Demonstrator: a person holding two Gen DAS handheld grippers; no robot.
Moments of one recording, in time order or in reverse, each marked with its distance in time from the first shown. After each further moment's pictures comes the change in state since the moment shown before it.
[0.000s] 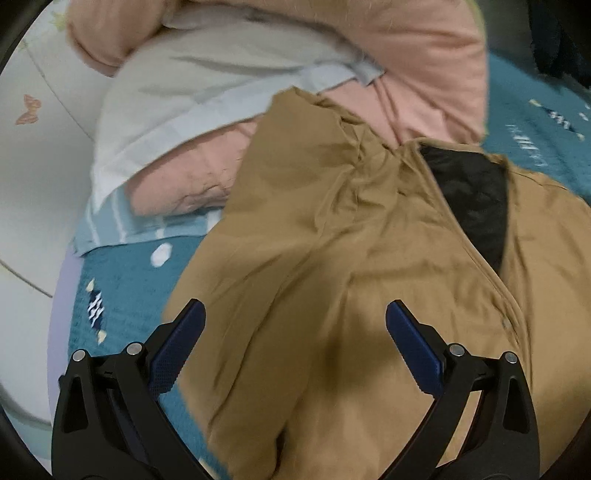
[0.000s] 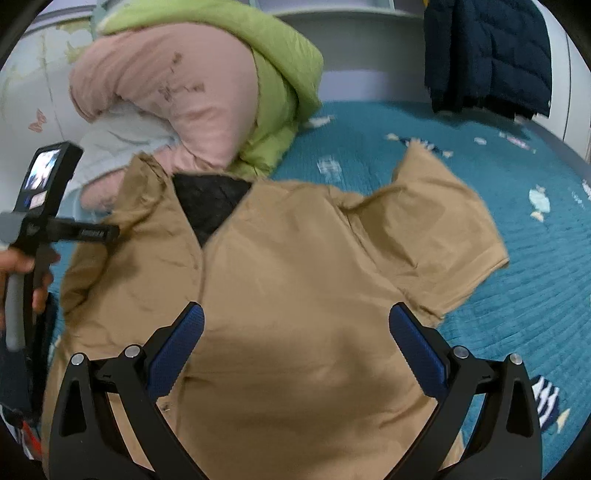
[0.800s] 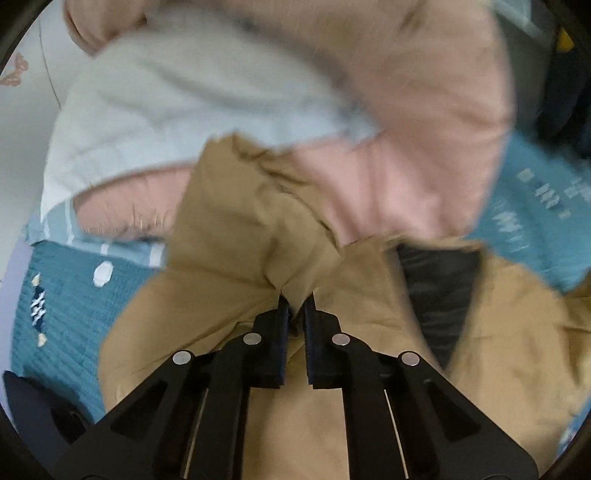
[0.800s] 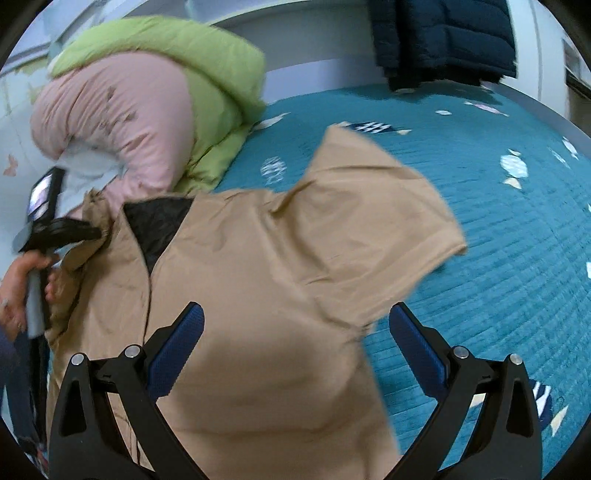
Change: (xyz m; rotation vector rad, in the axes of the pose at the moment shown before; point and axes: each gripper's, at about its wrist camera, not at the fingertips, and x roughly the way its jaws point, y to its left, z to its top) left arm 0.013 0.023 0.047 -0.169 -0.118 -0.230; right arm -0.011 -0.084 0.009 0.175 -0.041 -0.044
